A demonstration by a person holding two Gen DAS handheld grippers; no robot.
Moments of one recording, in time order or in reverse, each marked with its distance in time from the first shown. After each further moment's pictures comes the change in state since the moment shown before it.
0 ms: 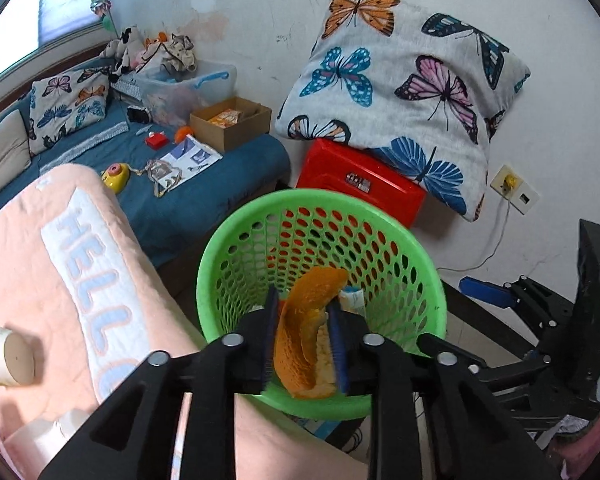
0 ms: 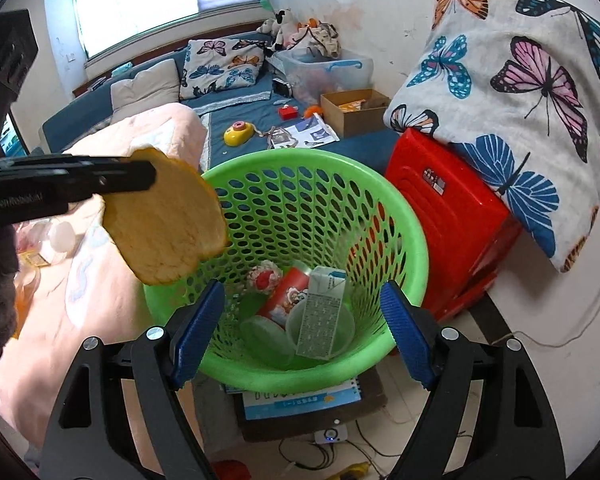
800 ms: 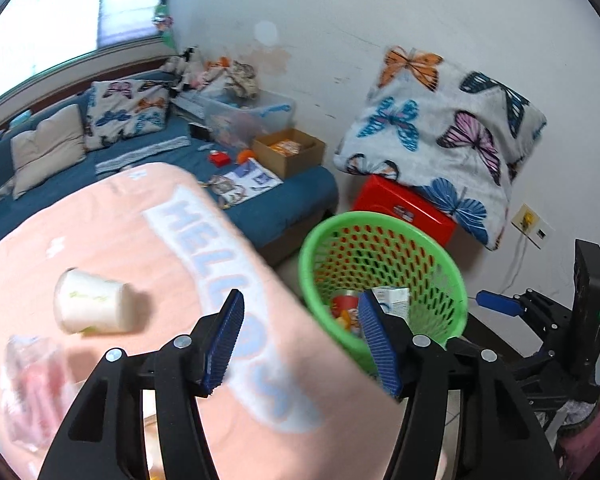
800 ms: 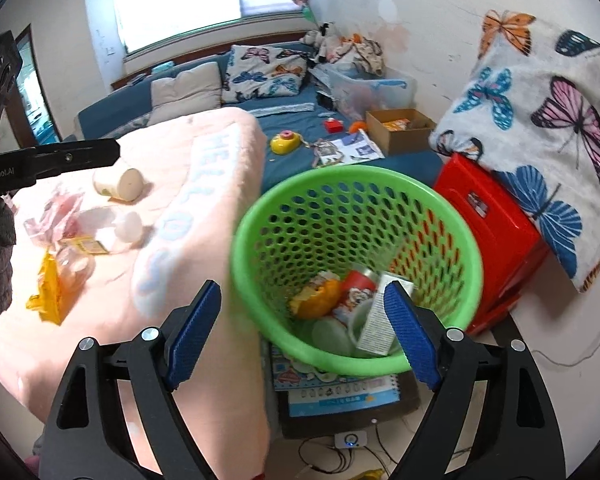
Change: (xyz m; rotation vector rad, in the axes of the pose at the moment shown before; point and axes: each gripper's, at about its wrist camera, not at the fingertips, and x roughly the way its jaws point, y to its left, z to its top) left arm -0.119 0.070 -0.048 -0.105 -0.147 0.135; right arm -0.031 0.071 0.000 -0.090 -0.045 0.106
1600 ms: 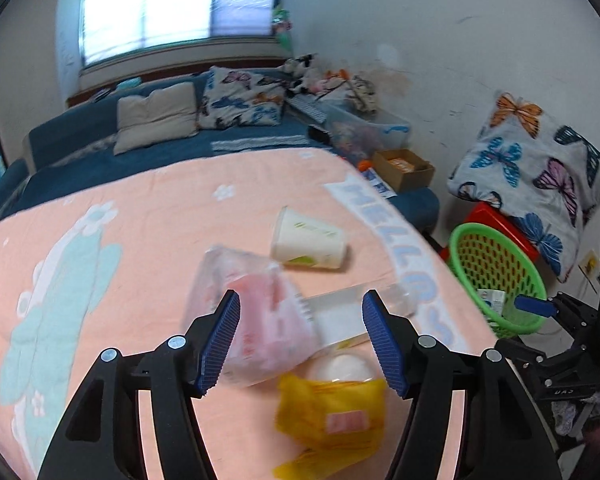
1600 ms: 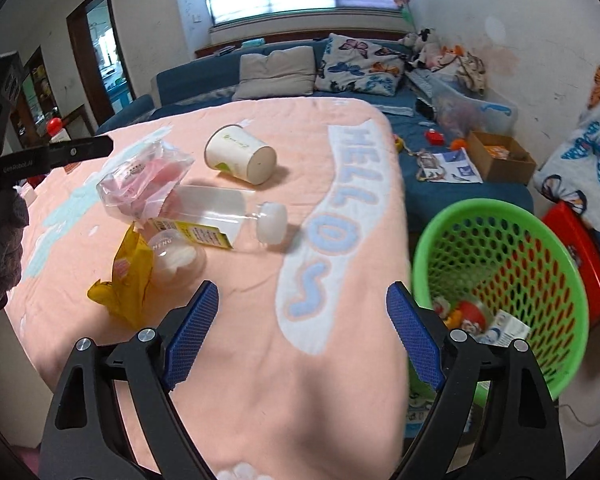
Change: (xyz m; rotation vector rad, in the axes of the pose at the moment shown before) left arm -0.098 0.150 -0.076 -0.210 -0.047 0.278; right arm 0.035 0.129 0.017 -0.192 0.036 0.220
